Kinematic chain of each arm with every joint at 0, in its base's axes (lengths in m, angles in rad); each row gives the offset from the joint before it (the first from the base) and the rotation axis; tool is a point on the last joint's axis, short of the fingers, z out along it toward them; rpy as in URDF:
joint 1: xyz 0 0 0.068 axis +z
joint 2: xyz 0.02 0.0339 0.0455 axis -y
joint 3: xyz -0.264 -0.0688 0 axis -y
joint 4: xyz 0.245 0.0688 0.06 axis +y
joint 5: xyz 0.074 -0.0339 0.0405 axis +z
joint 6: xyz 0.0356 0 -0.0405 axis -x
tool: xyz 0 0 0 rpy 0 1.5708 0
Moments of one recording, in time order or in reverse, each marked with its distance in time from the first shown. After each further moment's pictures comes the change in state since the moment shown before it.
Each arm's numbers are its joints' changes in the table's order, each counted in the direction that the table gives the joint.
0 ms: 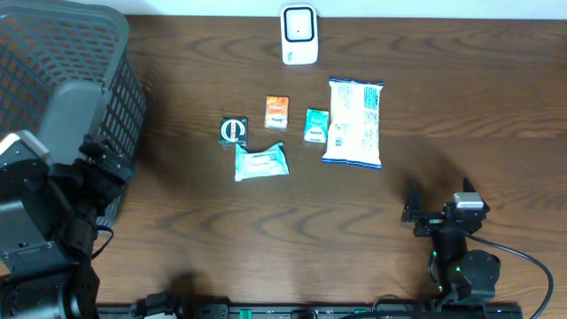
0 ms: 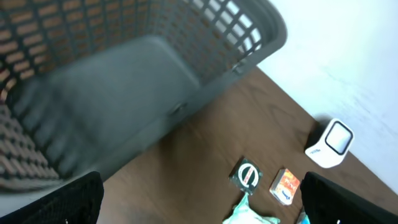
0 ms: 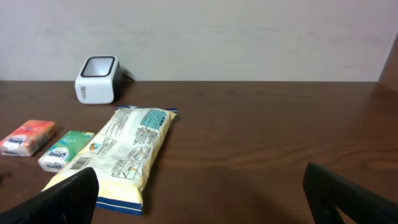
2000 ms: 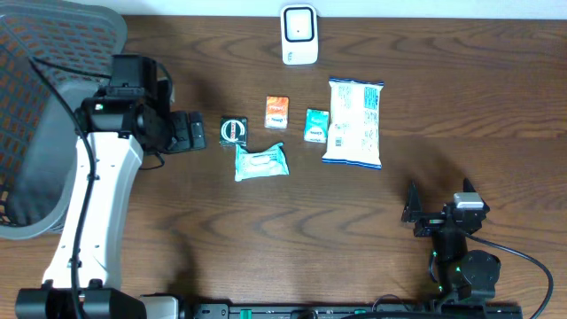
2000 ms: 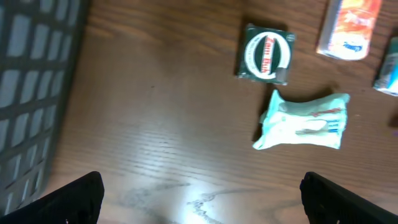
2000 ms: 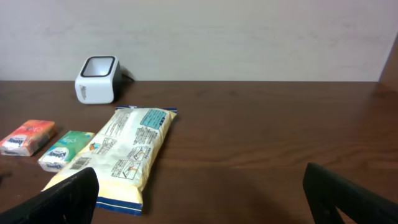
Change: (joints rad) left arm -0.224 -0.647 0.000 -0.028 -0.167 -0.399; right arm 0.000 0.000 0.000 0.000 0.000 0.000
